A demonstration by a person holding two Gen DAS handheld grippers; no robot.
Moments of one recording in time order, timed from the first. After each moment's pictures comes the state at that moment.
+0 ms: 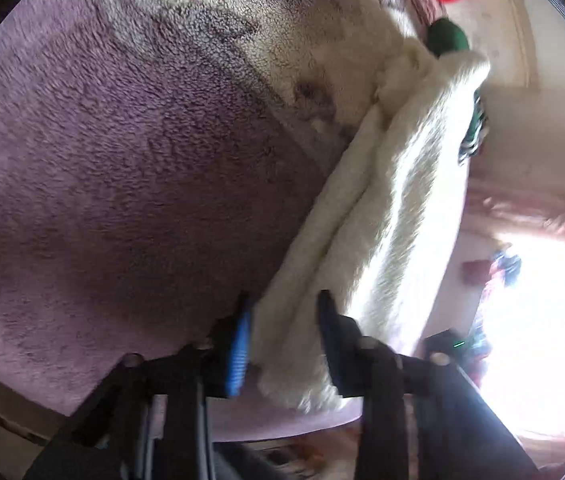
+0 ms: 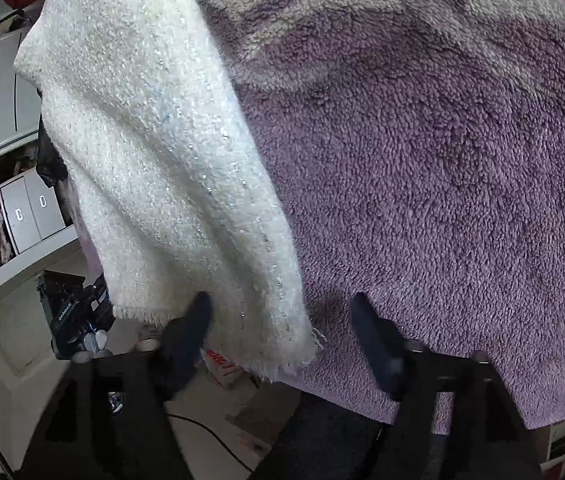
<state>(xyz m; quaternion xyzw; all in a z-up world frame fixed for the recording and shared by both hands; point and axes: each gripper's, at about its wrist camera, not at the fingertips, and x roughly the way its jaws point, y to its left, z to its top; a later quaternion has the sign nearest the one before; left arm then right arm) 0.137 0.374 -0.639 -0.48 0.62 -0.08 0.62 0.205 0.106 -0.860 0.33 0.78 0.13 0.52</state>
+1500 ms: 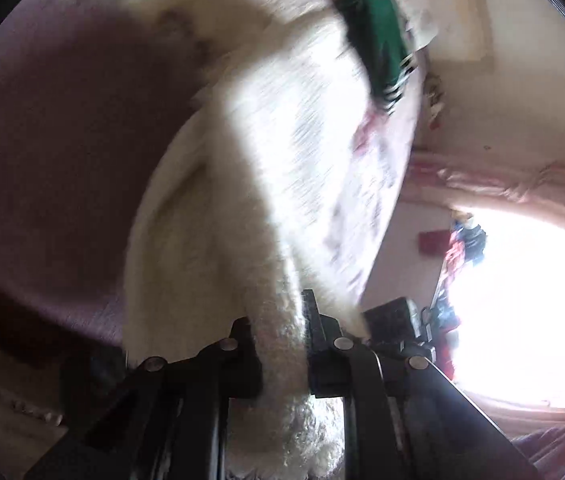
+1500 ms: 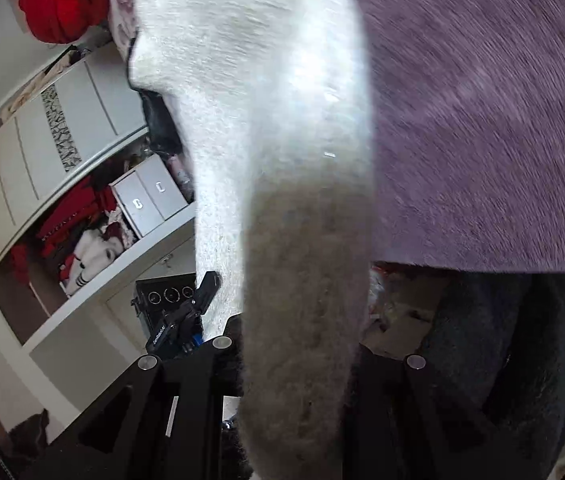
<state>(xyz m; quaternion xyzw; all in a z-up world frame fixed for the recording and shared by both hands) 0.114 0.264 -0.515 -0.49 0.60 -0.14 0.62 0.097 -0.054 -0.805 0.52 0.71 0.23 0.42</state>
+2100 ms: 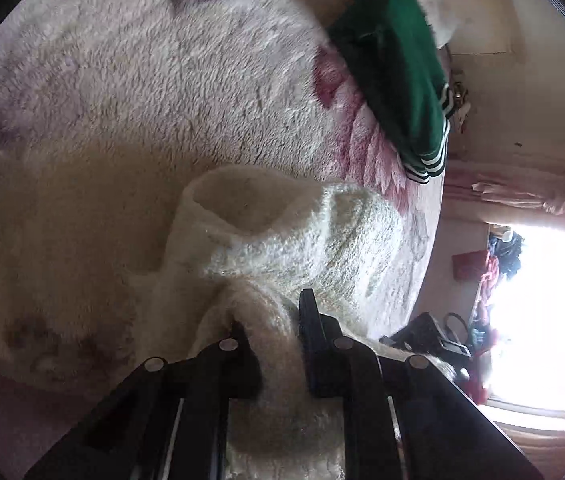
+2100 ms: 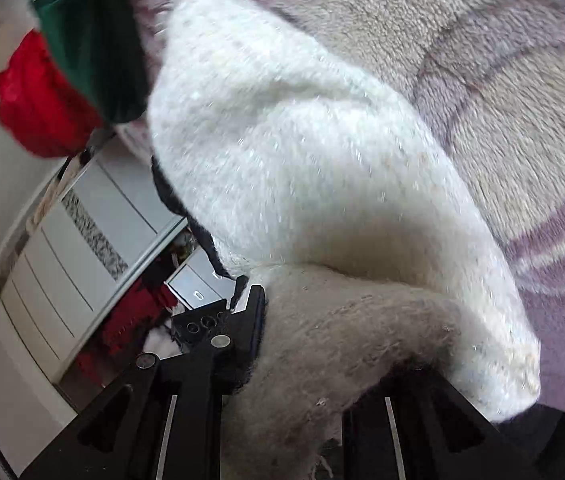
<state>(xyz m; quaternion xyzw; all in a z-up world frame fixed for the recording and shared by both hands) 0.385 0.256 -0.617 -0.42 0.65 -0.14 0.62 0.300 -0.090 -0.889 0.65 0.67 0.11 0.33</state>
